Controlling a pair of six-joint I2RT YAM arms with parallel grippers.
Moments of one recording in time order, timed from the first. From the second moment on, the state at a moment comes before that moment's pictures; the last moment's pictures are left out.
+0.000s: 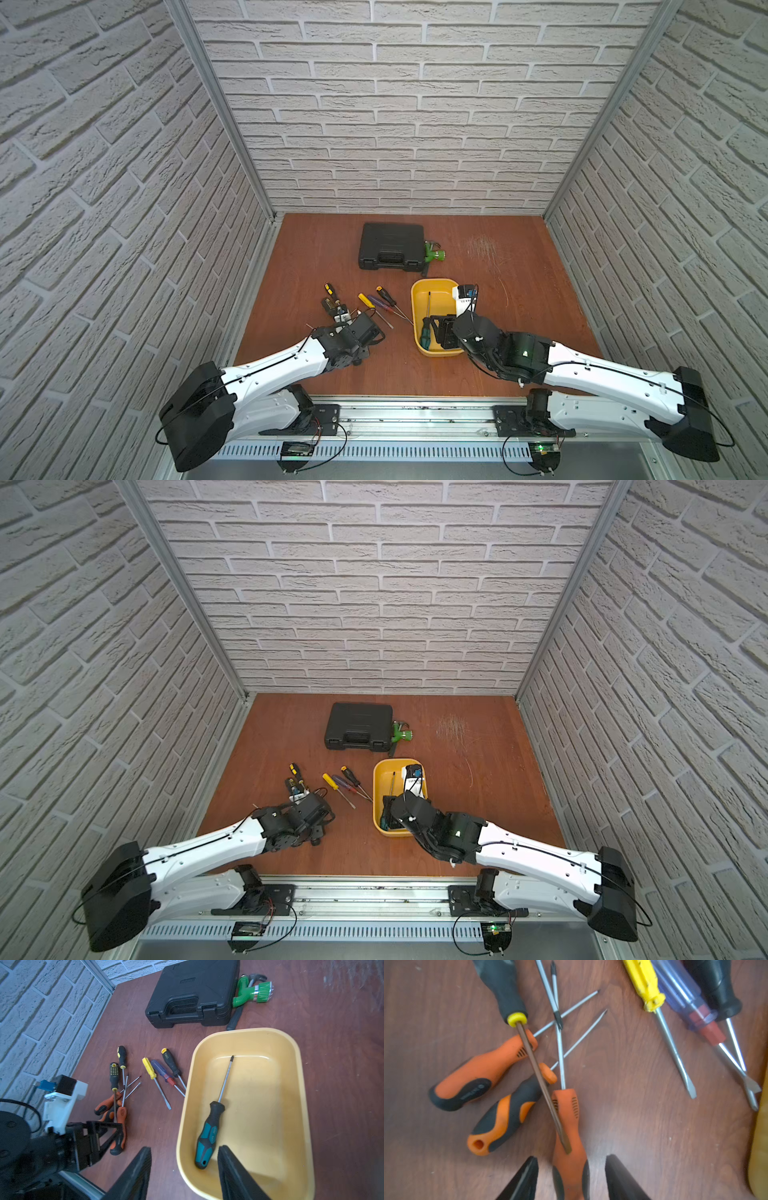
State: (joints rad) left arm -0.88 1.13 0.55 -0.67 -0.31 -1.06; right arm 1.07 1.04 0.79 -0.47 0.48 0.84
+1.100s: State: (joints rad) left arm -0.89 1.21 0.52 -0.59 -0.26 -1.11; right arm 1.05 1.05 0.81 -0.50 0.44 0.85
